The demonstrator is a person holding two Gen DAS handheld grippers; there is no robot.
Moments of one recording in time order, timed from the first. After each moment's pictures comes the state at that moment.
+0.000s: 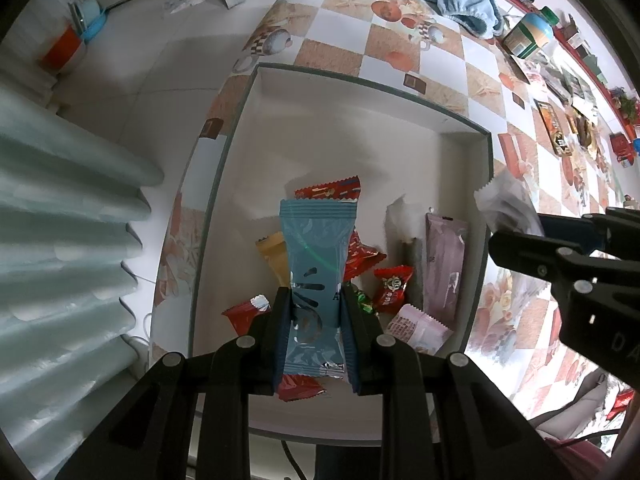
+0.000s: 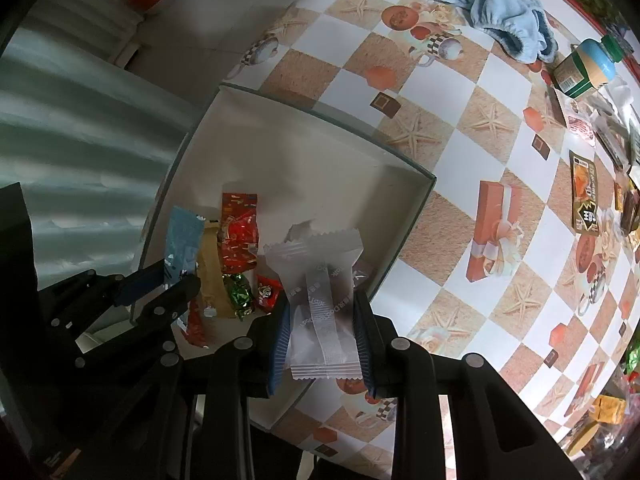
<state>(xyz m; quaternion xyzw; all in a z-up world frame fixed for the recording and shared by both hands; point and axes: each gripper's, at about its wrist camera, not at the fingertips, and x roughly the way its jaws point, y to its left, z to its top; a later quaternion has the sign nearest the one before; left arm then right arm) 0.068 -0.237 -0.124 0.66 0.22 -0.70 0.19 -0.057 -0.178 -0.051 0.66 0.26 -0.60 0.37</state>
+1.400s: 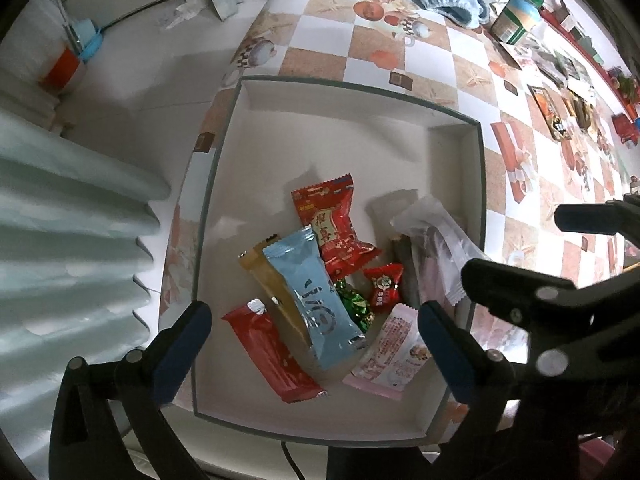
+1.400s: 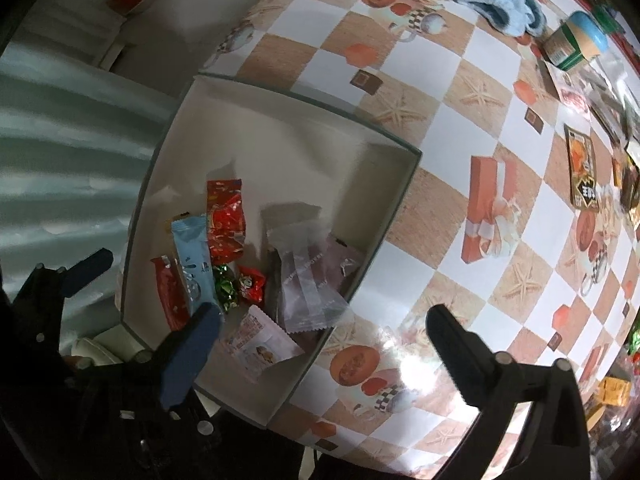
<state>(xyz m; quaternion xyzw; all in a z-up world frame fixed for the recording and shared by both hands) 0.059 -0.222 -0.122 0.66 0.18 -0.70 0.19 -0.066 -0.169 -0.072 0.68 0.25 -0.60 0.34</state>
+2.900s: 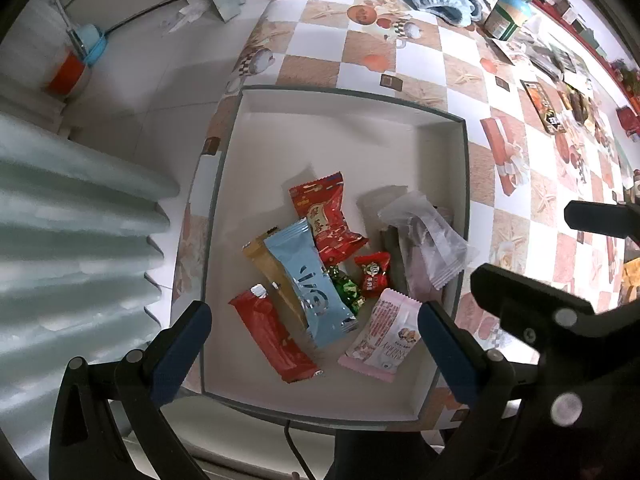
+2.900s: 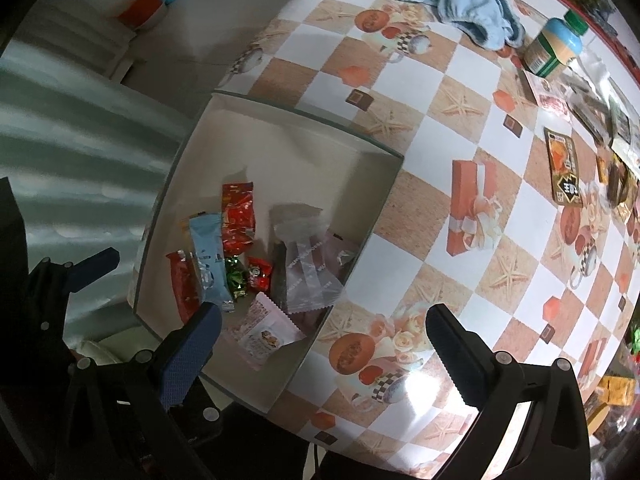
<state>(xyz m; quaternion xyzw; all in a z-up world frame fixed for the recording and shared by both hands) 0.059 -0.210 -0.101 0.67 0.17 -0.70 0.20 -0.056 -0.152 -0.043 0.66 0.23 -0.62 0.36</state>
